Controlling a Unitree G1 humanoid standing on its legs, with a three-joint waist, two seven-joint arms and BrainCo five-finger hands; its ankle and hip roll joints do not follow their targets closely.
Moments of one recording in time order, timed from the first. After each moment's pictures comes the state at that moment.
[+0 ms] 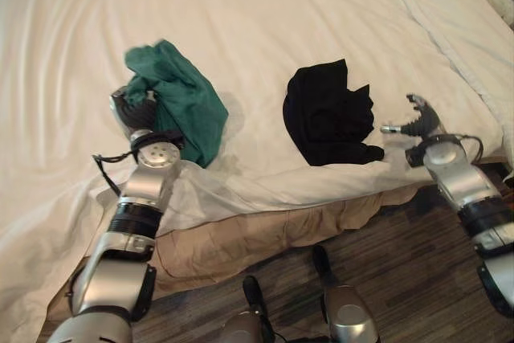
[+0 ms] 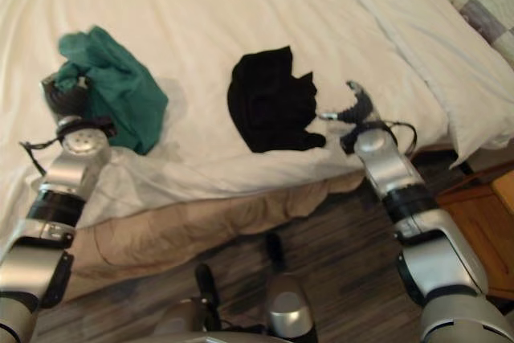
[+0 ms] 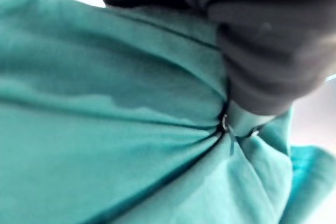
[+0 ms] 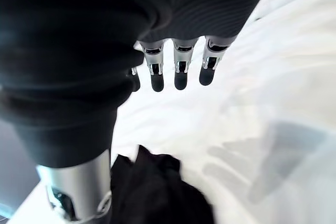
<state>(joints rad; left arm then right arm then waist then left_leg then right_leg) -0.72 0.60 -0.11 0.53 -0.33 0.12 0.61 -0.82 -0.68 0.38 0.53 0.13 0.25 -0.21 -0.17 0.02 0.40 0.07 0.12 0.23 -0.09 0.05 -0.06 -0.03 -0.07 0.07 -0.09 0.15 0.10</state>
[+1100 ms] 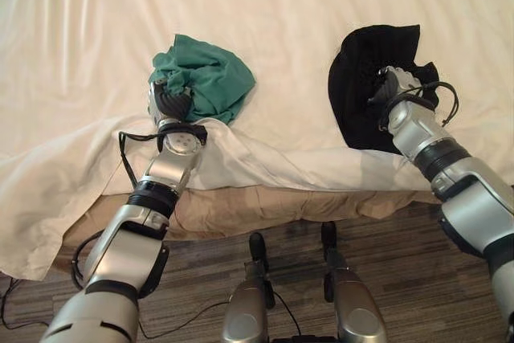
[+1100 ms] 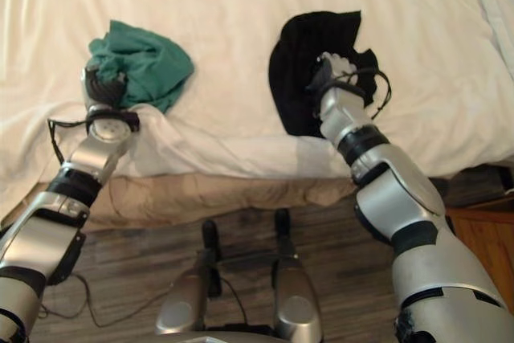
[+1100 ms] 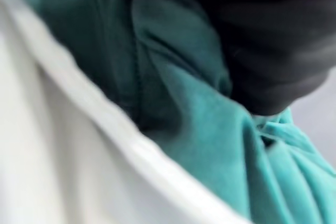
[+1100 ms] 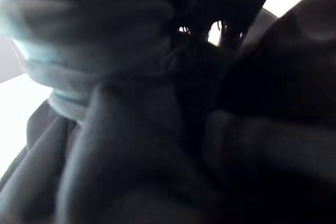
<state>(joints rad) -0.86 0.55 -0.33 0.72 -0.26 0.07 0.52 -1.23 -0.50 0.76 0.97 -0.15 0.36 -0.20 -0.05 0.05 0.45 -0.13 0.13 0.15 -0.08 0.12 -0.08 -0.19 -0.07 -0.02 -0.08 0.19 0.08</state>
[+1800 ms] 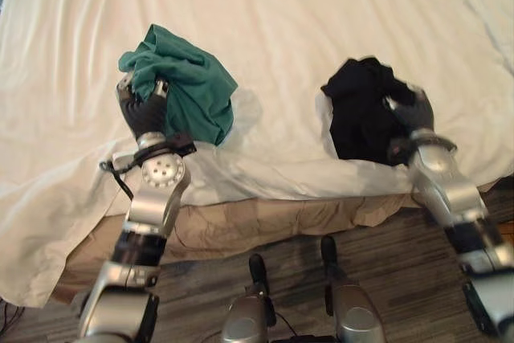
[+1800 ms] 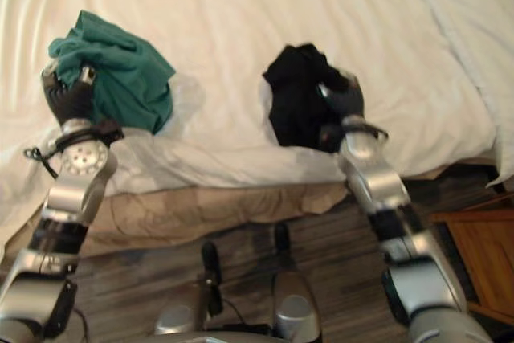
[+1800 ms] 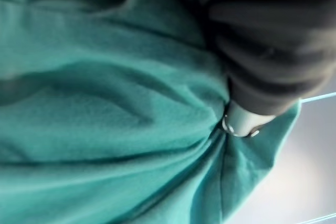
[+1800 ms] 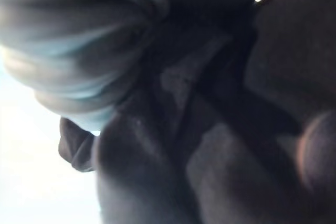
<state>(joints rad) -0.36 0.47 -0.01 -0.03 -0.30 -0.06 0.57 -0.42 -0.53 0.14 0.09 0.47 0.10 -0.30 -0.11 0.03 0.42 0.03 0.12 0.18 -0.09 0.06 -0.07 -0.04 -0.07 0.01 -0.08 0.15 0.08</state>
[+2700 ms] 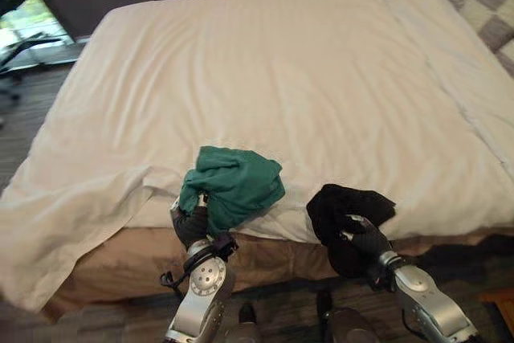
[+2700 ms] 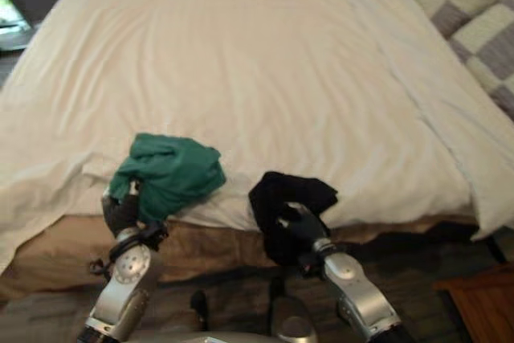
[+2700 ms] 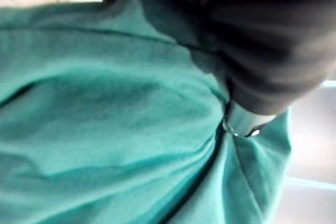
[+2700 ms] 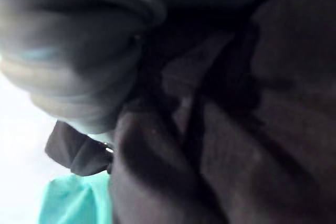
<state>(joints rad) 0.13 0.23 -0.31 -0.07 -0.38 -0.24 0.76 0.15 -0.50 0.36 -0.03 0.39 0.09 0.04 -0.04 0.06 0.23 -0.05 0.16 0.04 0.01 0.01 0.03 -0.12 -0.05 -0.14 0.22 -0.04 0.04</state>
